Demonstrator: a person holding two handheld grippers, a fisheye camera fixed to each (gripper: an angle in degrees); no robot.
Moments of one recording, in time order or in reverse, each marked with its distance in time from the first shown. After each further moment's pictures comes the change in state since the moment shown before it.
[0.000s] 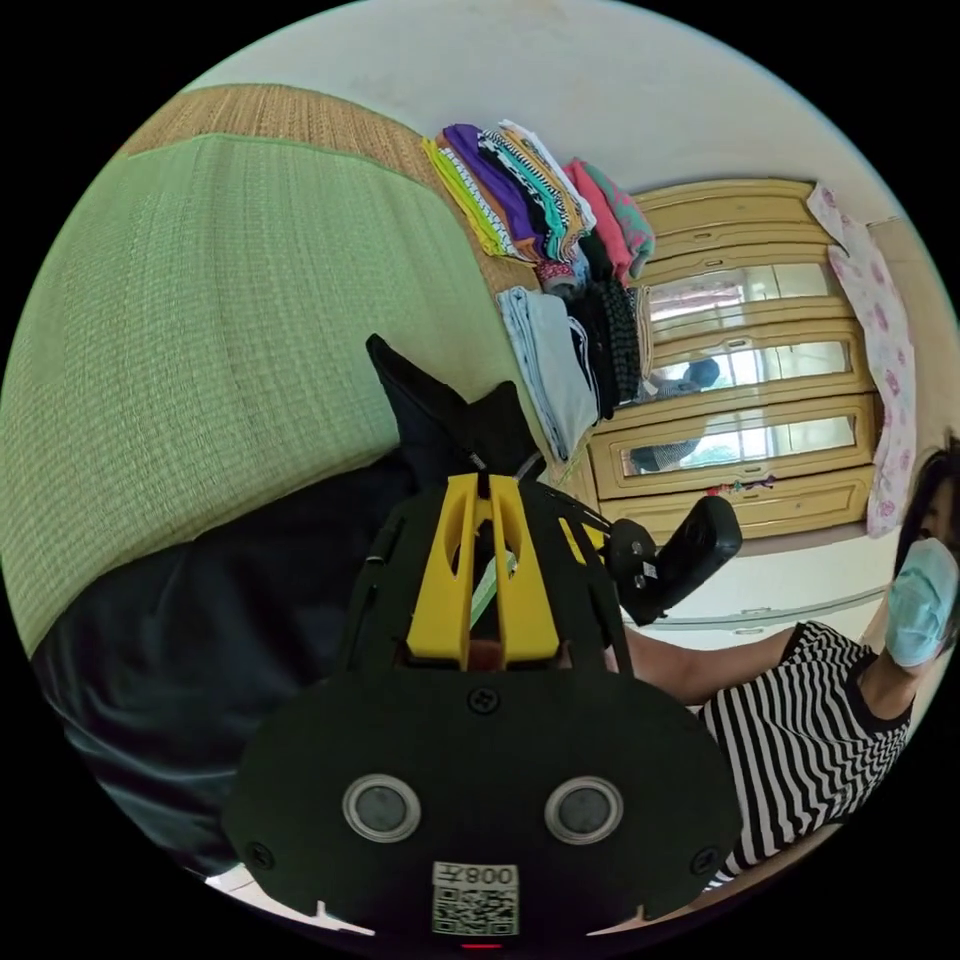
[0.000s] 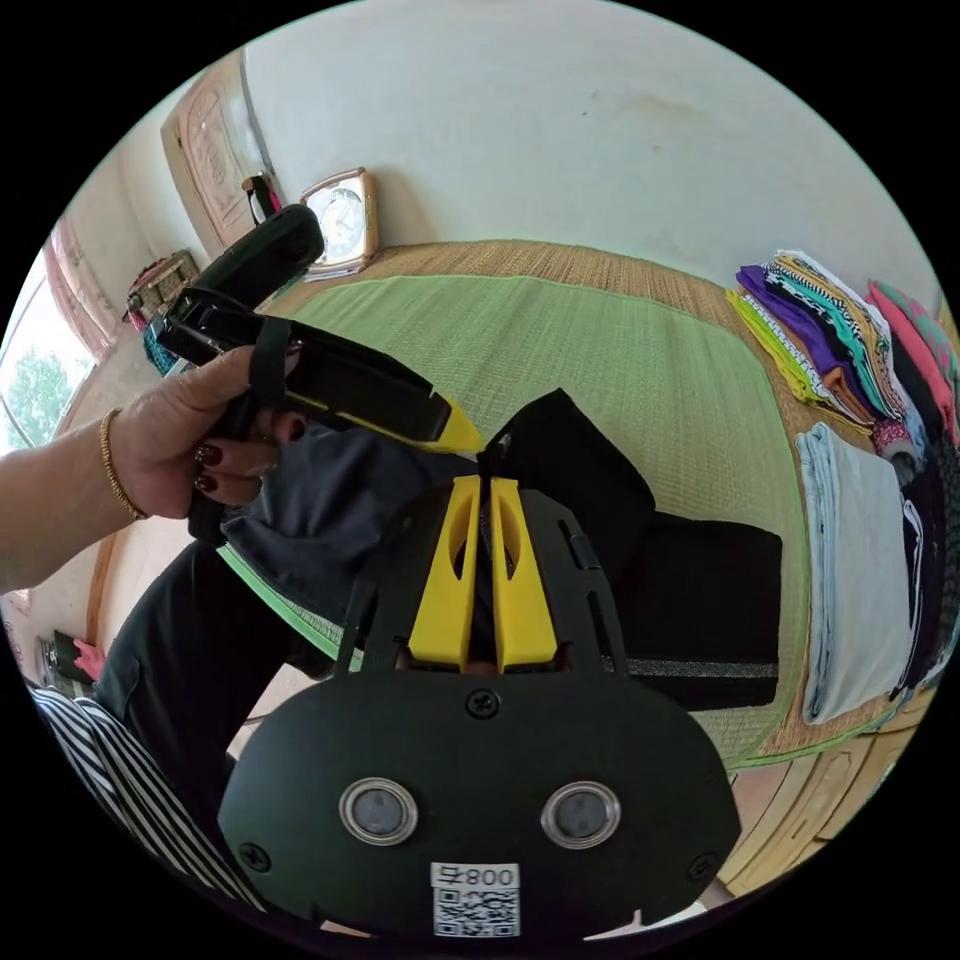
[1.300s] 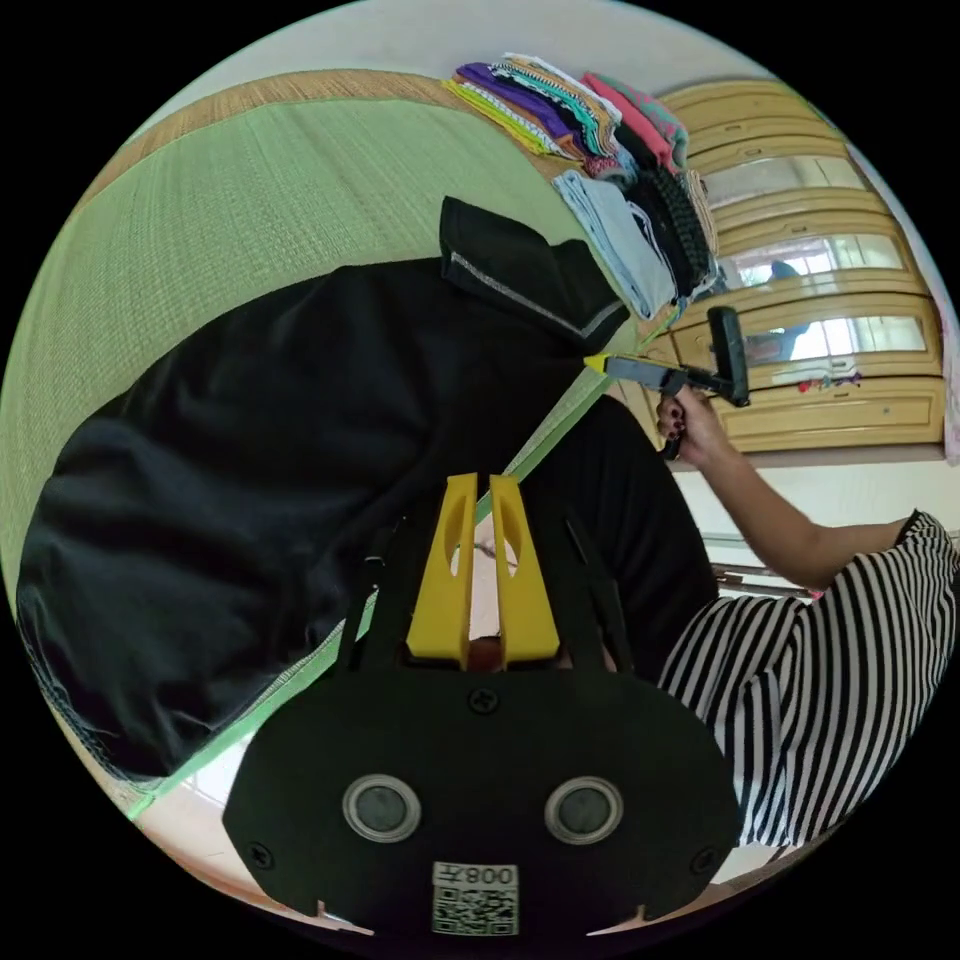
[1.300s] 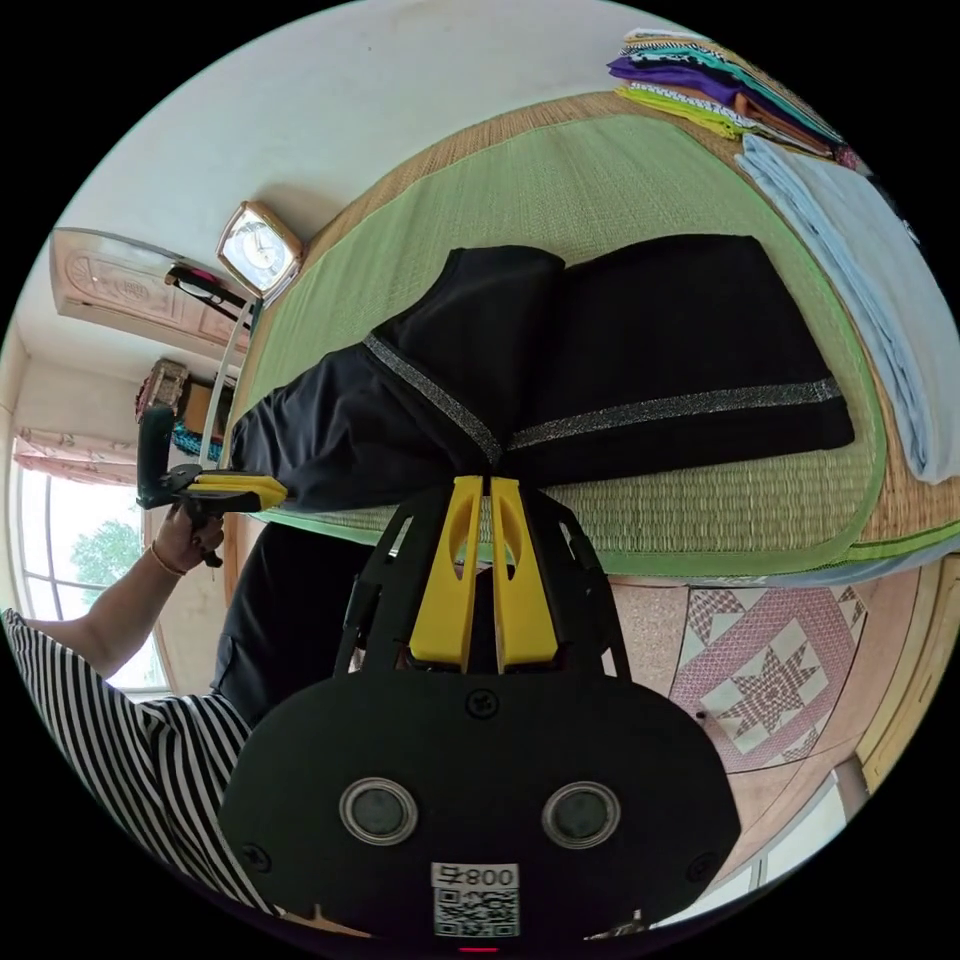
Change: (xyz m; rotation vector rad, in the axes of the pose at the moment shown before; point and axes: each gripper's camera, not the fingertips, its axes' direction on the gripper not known) left arm 0.084 0.226 -0.100 -0.189 -0.263 0.086; right arm 0.167 -0.021 0.078 -0.232 -0.272 0.406
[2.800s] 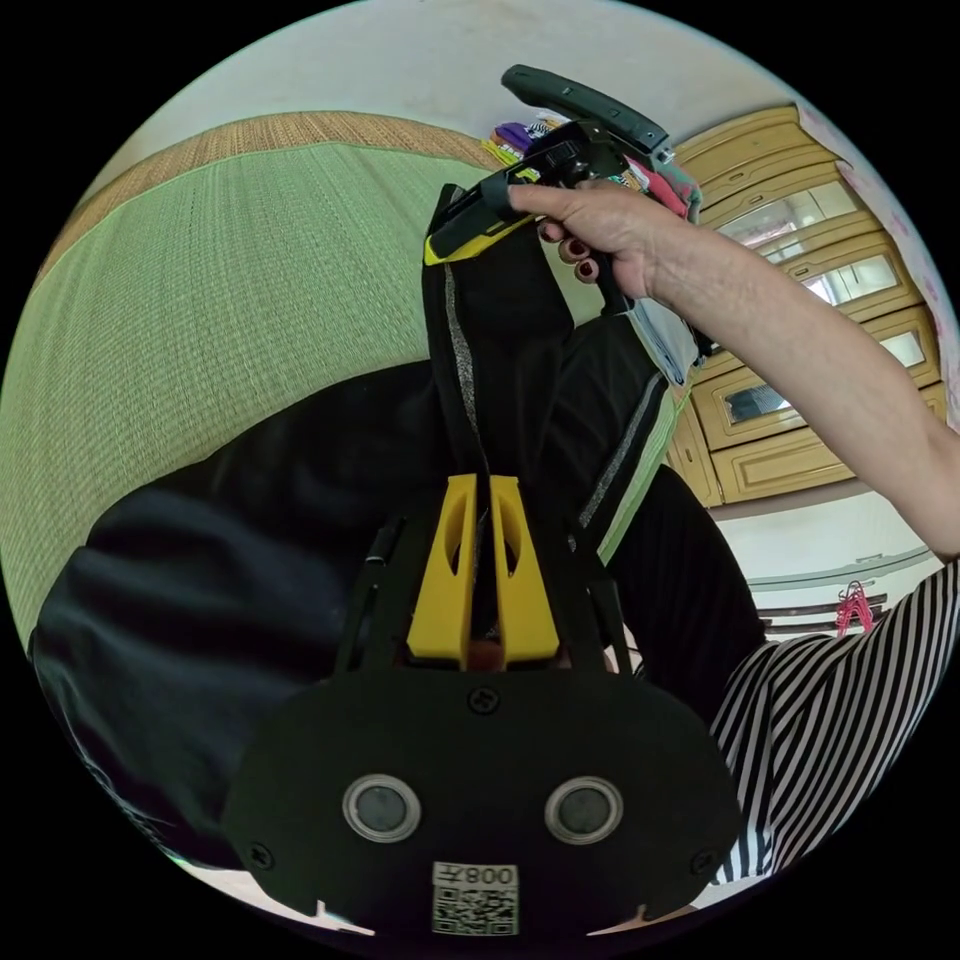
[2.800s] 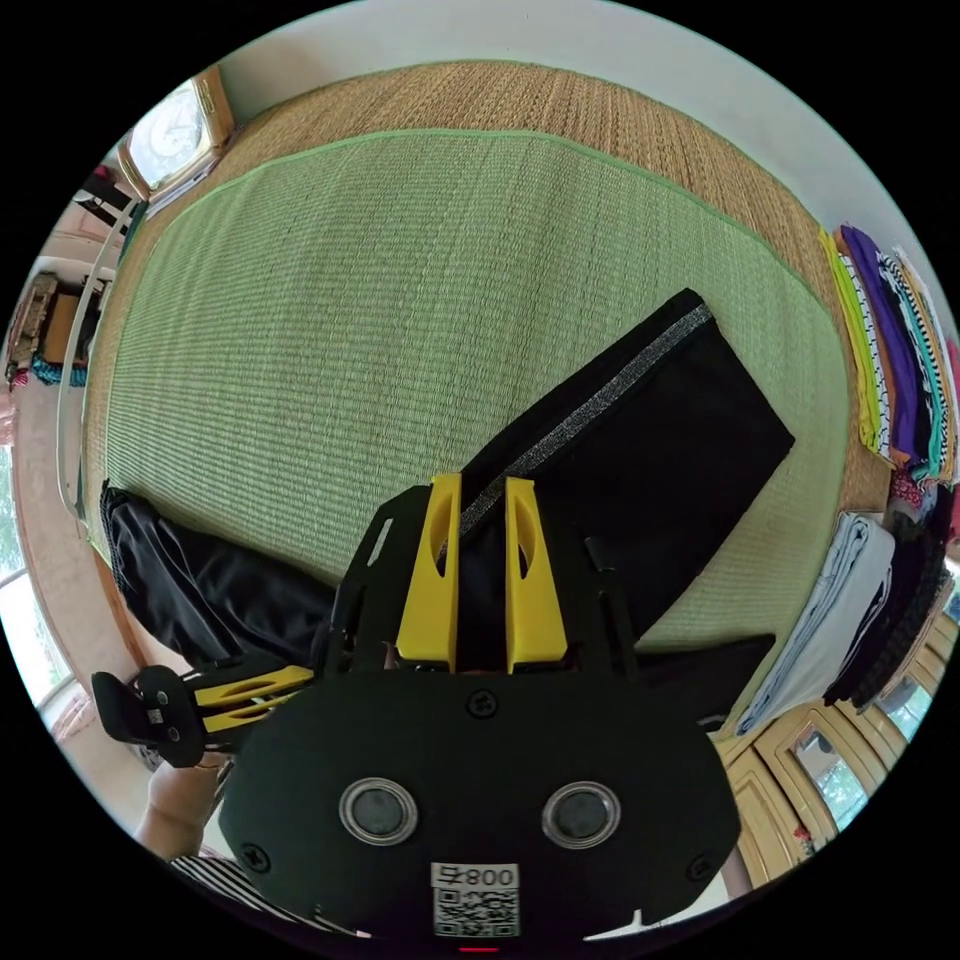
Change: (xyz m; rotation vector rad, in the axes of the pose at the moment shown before) left arm -0.009 0.126 -0.123 0.160 -0.074 0.008; right arm -0.196 -0.391 0.289 -0.325 0.521 -0.169
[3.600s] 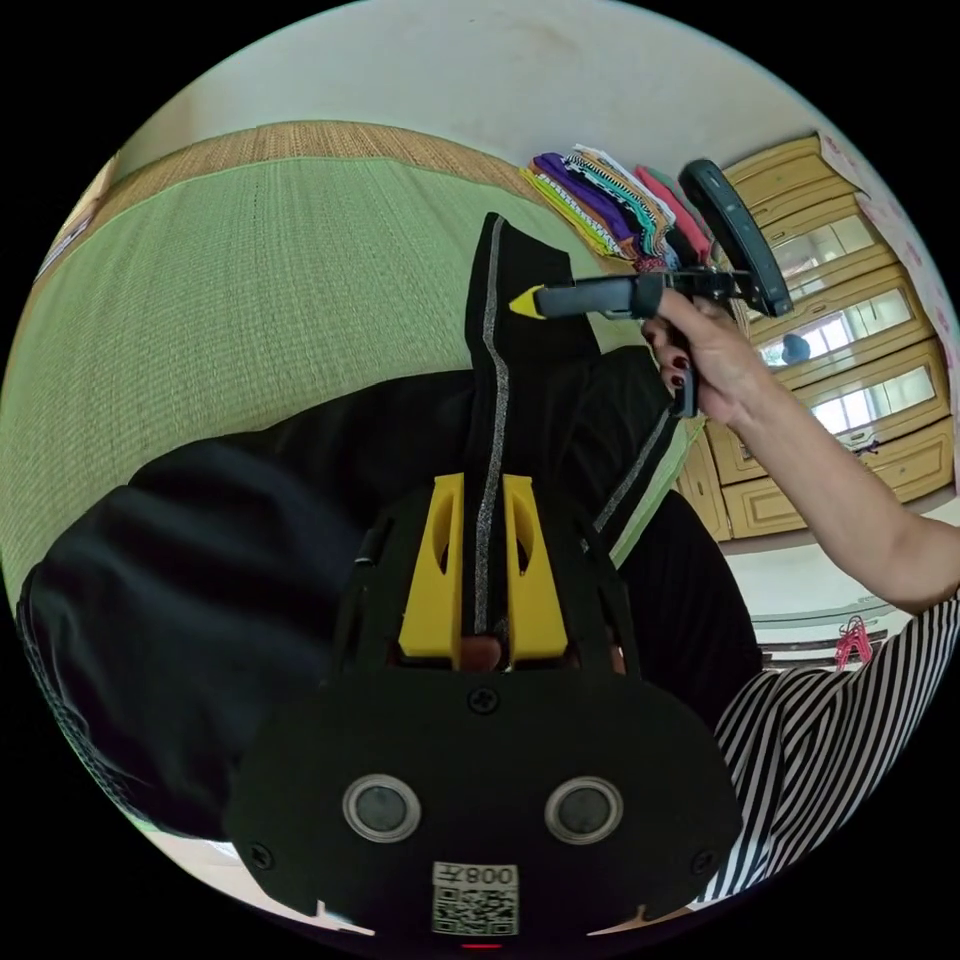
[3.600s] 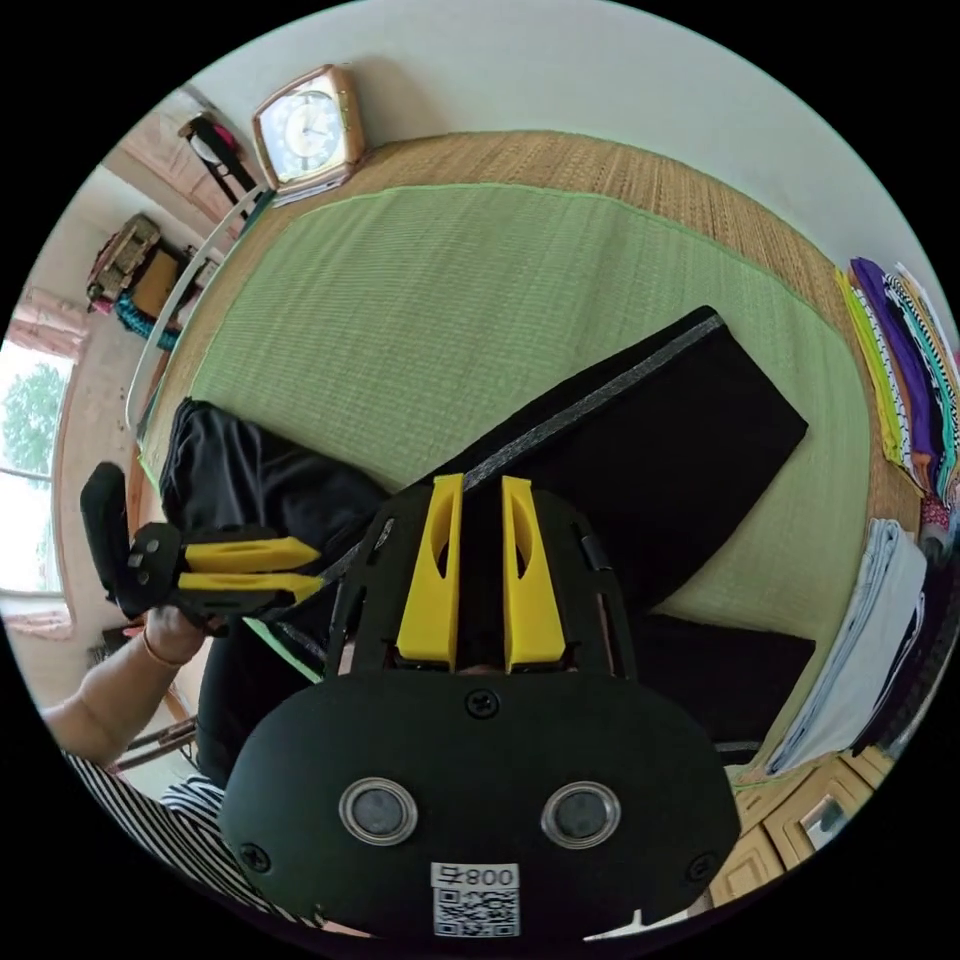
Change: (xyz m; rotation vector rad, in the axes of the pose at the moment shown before) left arm 0.024 0.078 -0.091 0.052 -0.045 -0.082; right arm -0.025 0.051 0.086 0.191 -0.143 -0.126
